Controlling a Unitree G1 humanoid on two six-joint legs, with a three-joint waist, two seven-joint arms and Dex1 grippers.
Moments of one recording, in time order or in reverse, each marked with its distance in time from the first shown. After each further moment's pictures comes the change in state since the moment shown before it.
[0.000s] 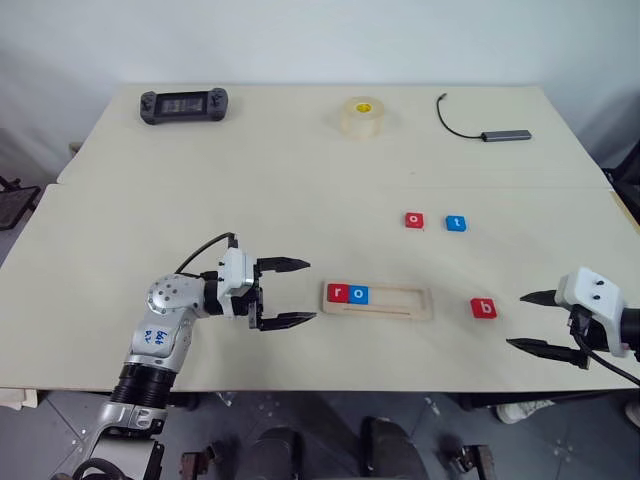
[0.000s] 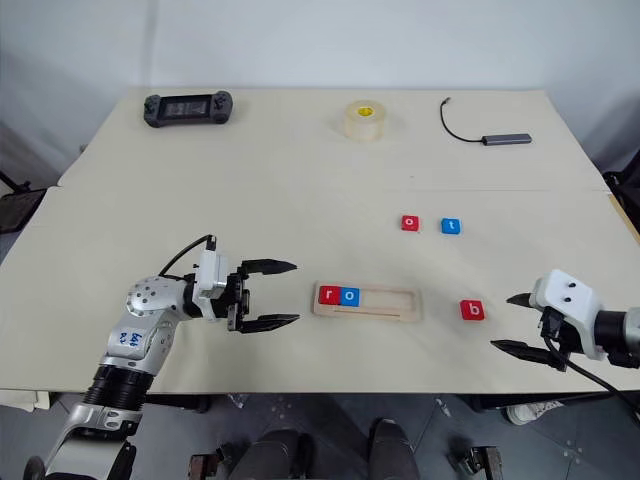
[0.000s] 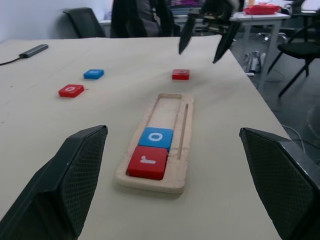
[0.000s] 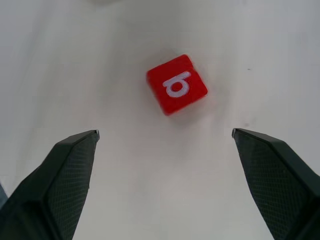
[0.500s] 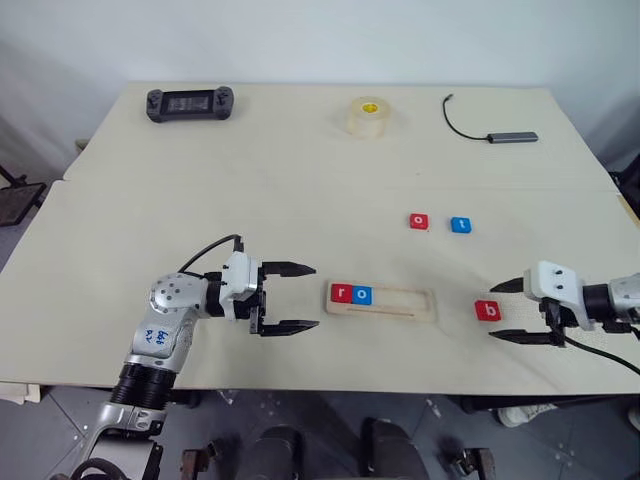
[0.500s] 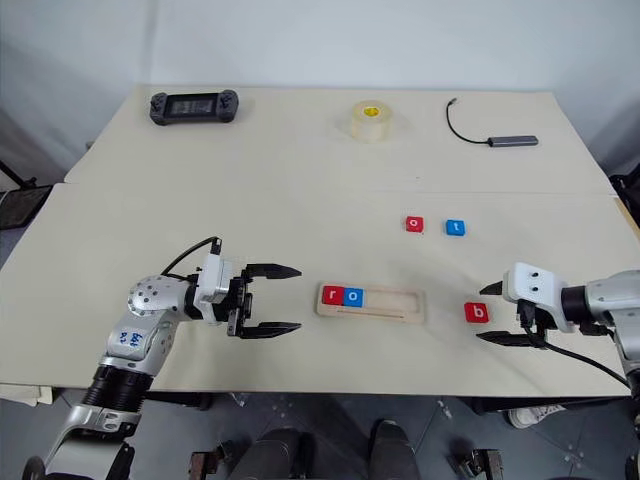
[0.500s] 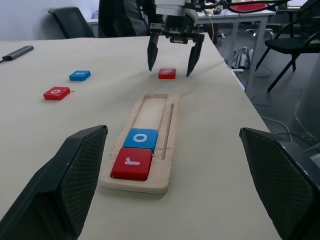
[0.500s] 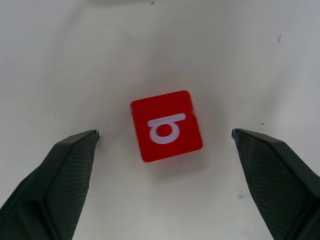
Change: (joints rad) left arm 0.010 0.009 -0.009 -0.037 0.000 0.017 -0.007; right arm -0.298 0.061 0.214 0.303 -0.096 -0.184 0.086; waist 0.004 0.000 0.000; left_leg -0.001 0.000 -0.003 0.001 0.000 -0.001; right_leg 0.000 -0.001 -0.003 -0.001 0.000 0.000
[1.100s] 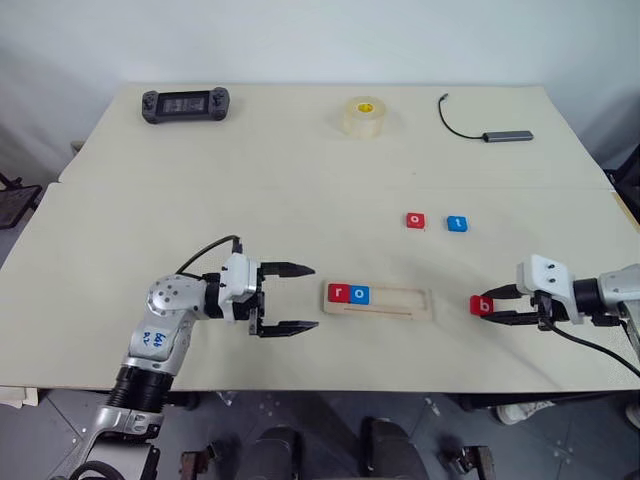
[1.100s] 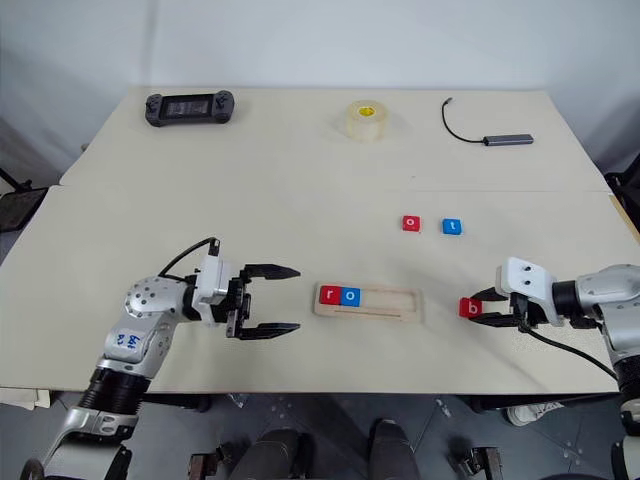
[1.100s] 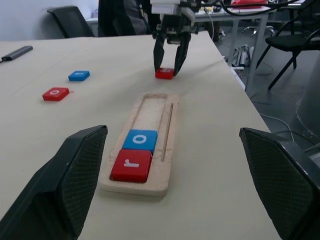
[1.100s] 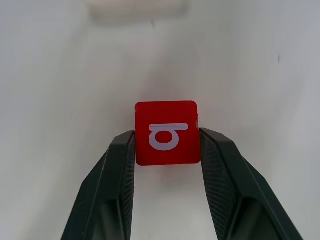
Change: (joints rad) left arm 0.013 0.017 0.003 -0.019 0.000 0.003 0.019; right arm -0.086 0.025 0.024 -0.081 0.024 0.069 0.054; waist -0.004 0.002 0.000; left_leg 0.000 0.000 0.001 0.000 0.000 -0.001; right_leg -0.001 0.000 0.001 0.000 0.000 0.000
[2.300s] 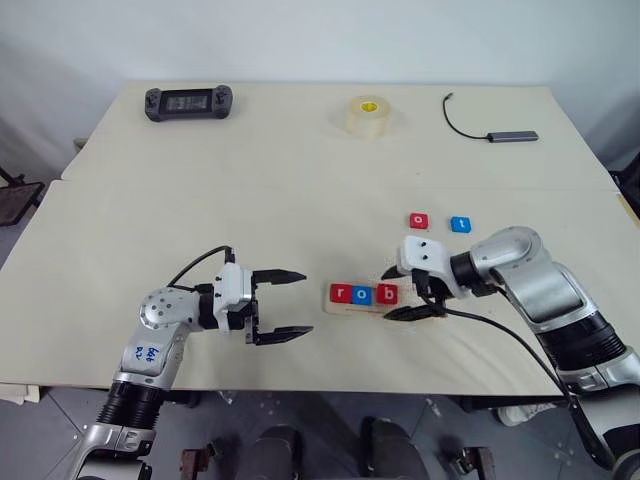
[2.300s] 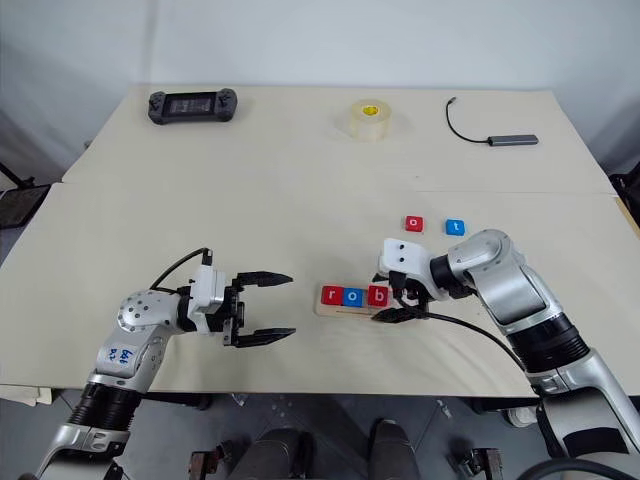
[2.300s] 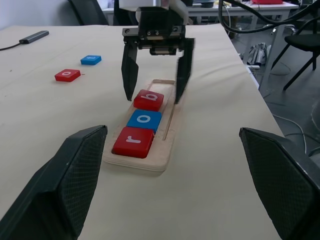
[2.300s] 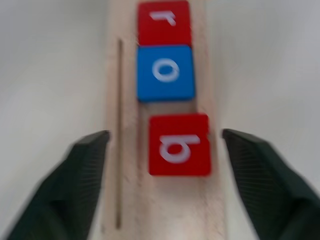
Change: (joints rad) left arm 0.080 0.008 0.012 -0.045 0.006 -0.004 0.061; right arm -0.188 0.246 0.288 -0.419 -0.085 0.566 -0.139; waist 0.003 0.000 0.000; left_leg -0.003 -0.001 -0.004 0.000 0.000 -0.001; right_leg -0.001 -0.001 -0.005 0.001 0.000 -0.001
